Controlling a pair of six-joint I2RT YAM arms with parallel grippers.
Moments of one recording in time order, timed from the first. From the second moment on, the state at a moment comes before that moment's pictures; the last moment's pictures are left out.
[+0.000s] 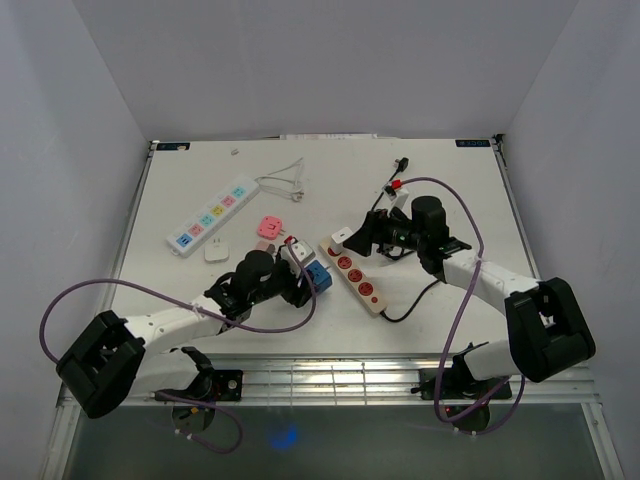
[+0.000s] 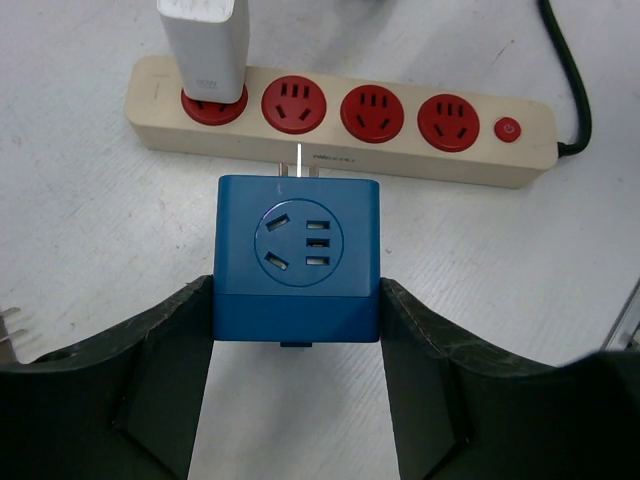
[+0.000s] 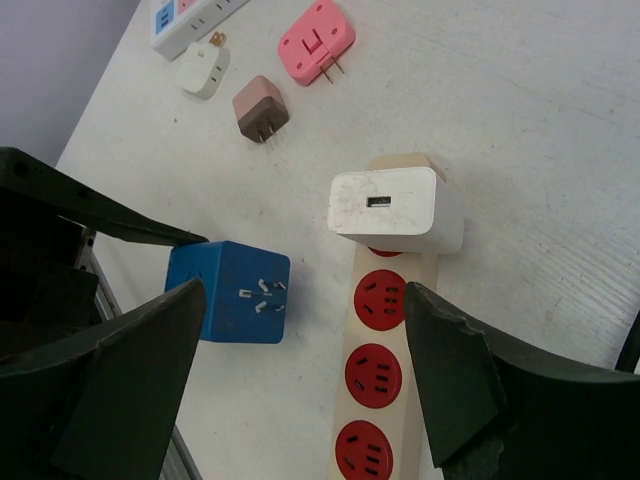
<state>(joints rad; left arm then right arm) -0.76 1.19 0.43 0.34 0.16 0.01 0.43 1.37 0.70 0.28 -0.57 0.40</state>
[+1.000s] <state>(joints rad) -0.76 1.01 0.34 0.43 0.17 0.01 0.60 1.60 0.89 0.11 -0.82 0.48</state>
